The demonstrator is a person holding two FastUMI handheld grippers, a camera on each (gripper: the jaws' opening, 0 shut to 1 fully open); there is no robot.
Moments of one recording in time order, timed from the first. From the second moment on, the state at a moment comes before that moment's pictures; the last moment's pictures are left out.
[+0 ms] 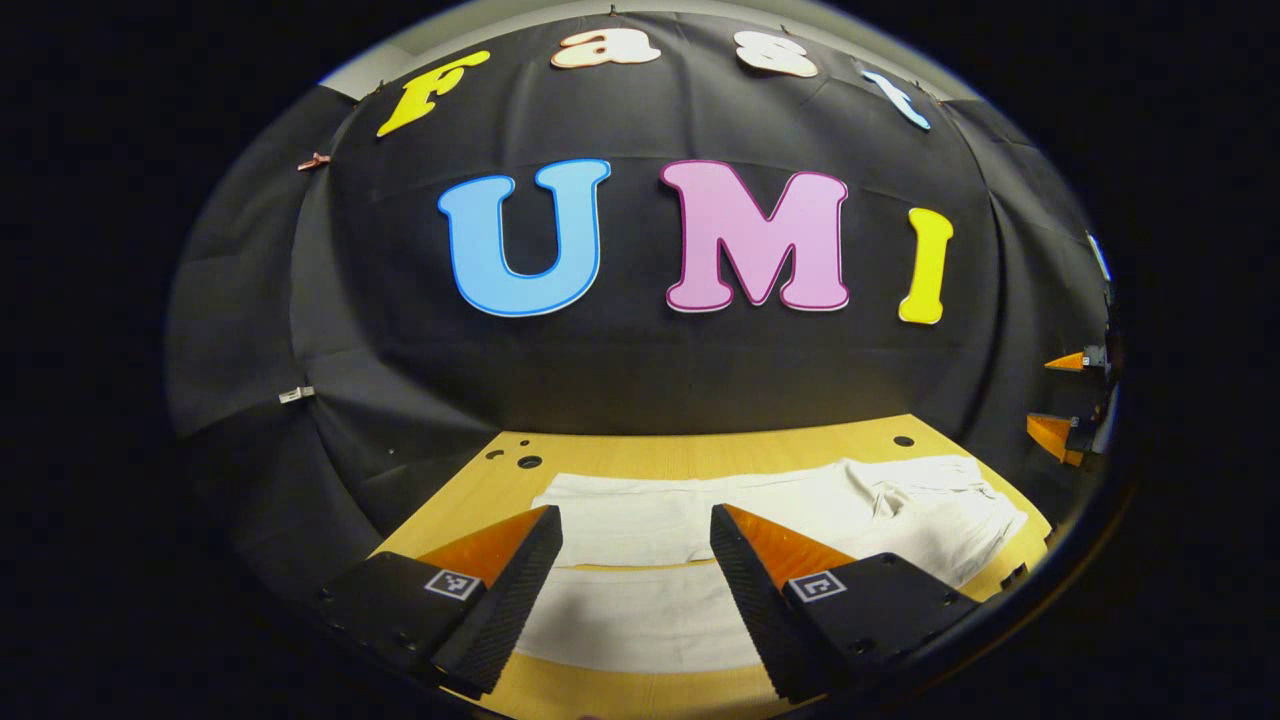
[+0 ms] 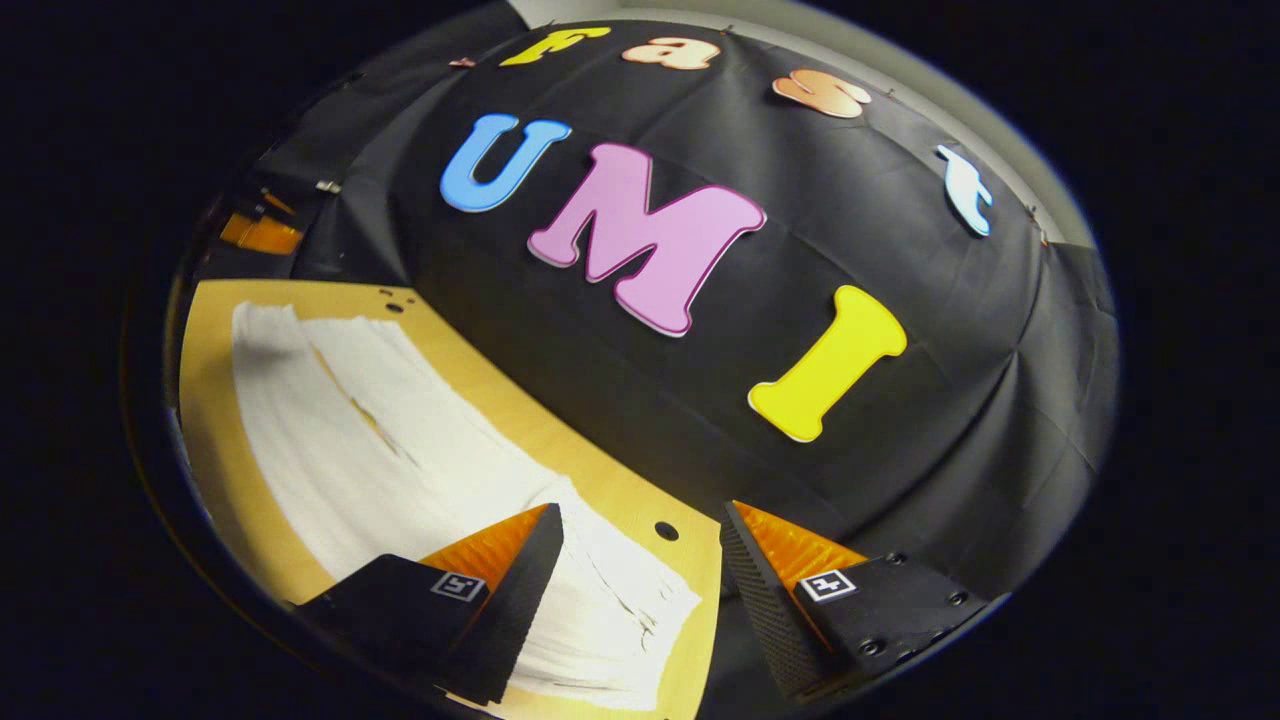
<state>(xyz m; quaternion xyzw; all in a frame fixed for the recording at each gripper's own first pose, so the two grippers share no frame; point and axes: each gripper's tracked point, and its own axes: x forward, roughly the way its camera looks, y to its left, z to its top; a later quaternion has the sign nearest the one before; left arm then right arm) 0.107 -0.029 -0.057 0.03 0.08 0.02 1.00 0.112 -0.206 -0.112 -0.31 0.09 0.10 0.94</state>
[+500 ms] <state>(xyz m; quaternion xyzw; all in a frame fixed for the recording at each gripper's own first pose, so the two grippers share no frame) 0.109 -0.037 -0.111 0.02 0.14 0.05 0.99 0.047 -0.298 -0.239 -0.46 0.25 0.22 0.83</state>
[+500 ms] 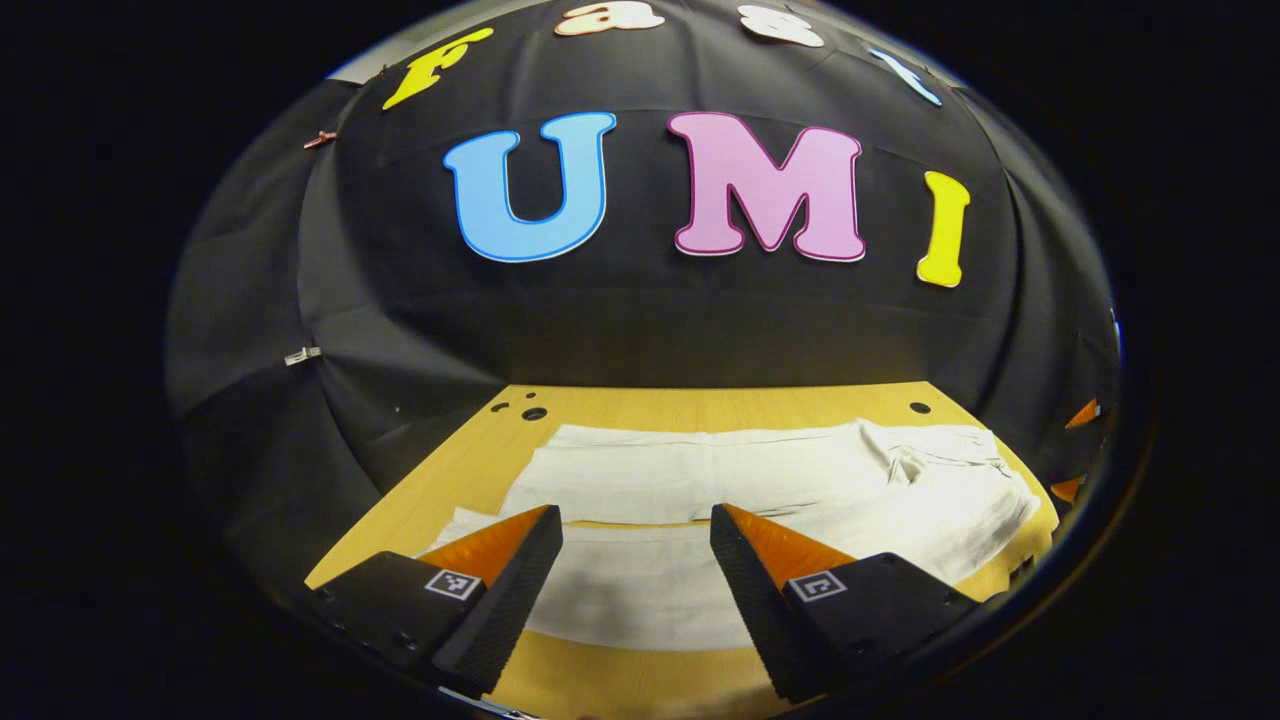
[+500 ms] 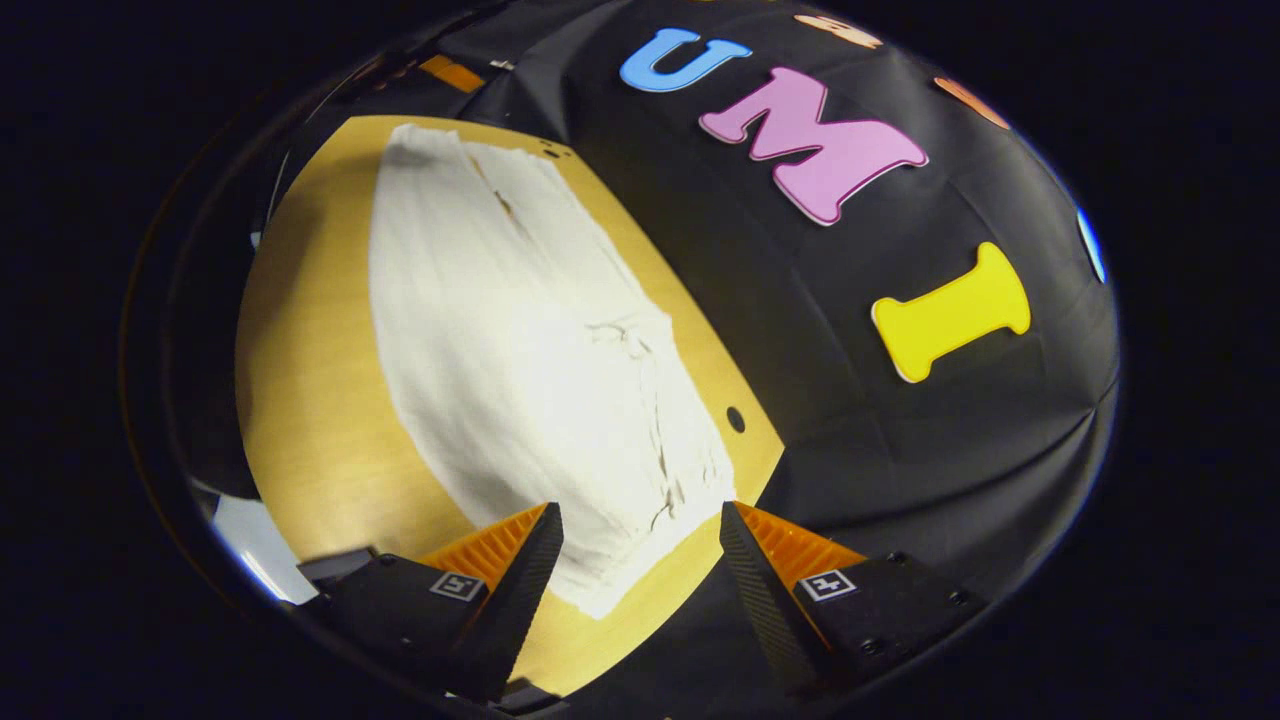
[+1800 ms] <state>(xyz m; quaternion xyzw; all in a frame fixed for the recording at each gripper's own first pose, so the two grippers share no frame) 0.045 0.097 -0.173 0.10 0.22 0.18 0.95 0.089 -0.333 -0.345 -0.63 0.23 0.25 0.70</state>
